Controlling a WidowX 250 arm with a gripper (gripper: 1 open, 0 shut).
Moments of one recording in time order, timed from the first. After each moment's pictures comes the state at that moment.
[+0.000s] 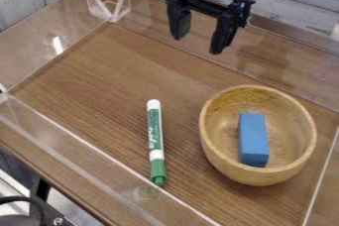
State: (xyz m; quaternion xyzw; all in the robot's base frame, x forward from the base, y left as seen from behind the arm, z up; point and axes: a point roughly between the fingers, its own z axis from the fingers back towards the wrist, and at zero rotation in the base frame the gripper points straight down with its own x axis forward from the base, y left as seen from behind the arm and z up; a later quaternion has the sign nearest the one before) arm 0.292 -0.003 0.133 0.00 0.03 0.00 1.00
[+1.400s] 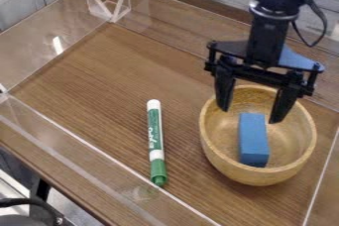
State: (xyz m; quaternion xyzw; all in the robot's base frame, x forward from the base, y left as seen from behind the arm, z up) arm 0.254 -0.097 0.105 -0.02 0.03 0.10 0.99
